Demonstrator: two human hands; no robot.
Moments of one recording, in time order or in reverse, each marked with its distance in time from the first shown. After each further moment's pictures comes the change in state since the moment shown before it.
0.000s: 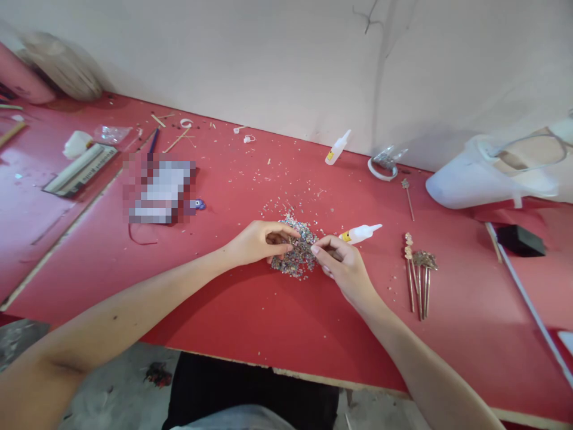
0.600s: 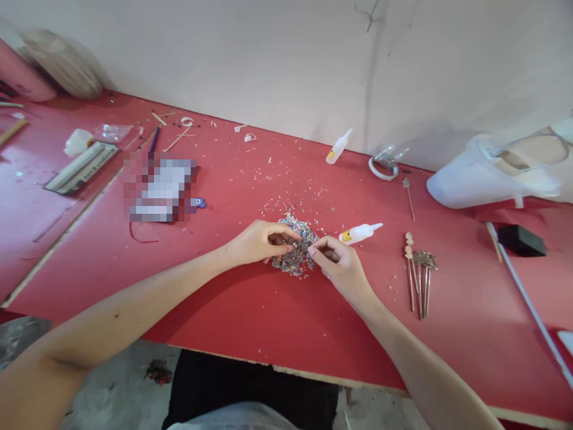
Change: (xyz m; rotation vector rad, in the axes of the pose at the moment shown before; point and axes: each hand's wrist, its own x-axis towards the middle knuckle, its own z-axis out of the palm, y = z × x) left_hand -0.001 0.005 0.000 0.122 -0.014 -0.030; right_hand 0.000 0.003 0.002 -0.134 -0.005 -0.040
